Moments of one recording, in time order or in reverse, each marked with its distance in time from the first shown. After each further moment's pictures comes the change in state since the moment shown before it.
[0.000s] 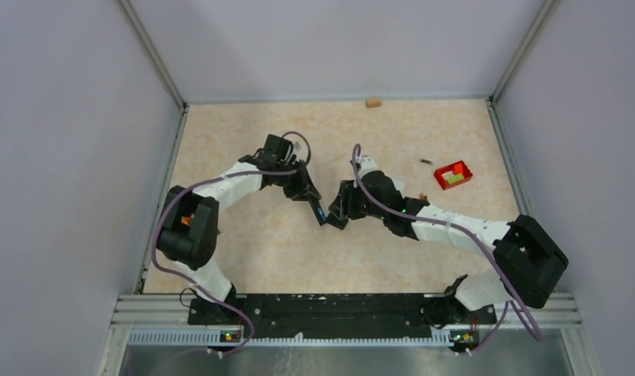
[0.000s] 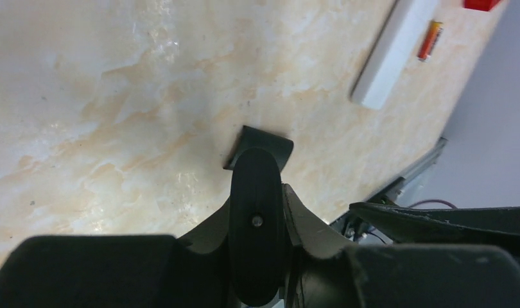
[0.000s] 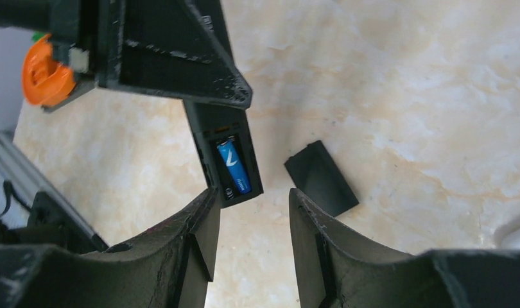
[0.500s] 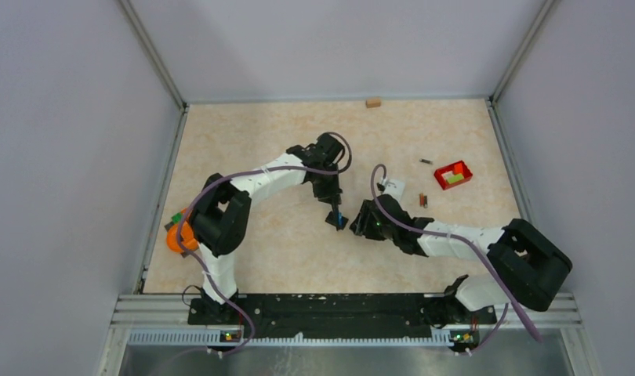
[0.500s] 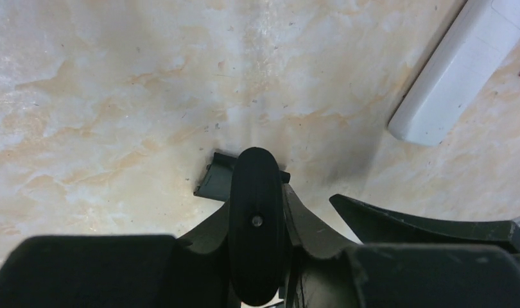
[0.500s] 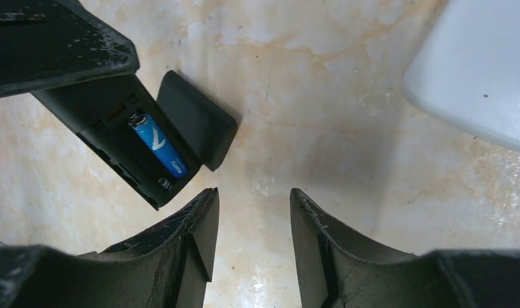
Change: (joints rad) left arm -0.282 0.231 0.354 -0.282 -0.410 -0.040; right arm -0.014 0.005 -0.229 -0.006 0.199 0.328
